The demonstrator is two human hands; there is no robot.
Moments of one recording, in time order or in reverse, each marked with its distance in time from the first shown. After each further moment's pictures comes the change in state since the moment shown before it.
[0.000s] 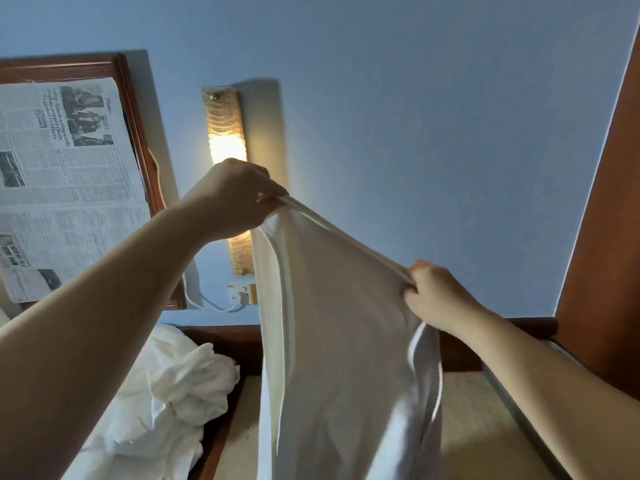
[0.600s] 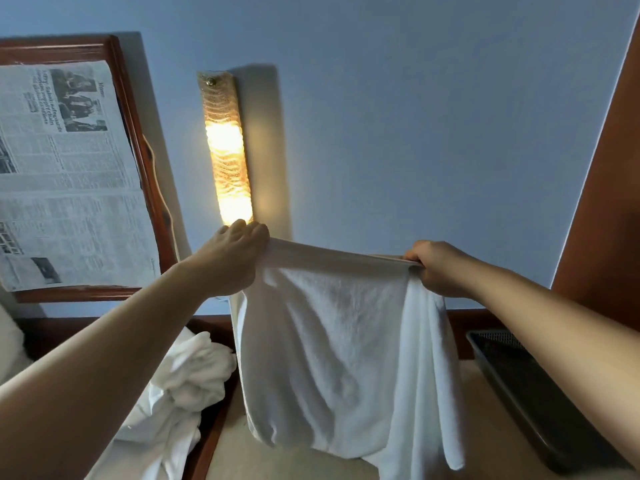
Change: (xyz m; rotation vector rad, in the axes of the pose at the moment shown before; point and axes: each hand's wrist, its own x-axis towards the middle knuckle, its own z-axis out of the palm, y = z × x) left_hand -0.076 -0.021 0.083 0.181 -0.344 -0.142; right_hand 0.020 0.002 -0.036 -0.205 -0.254 -0.077
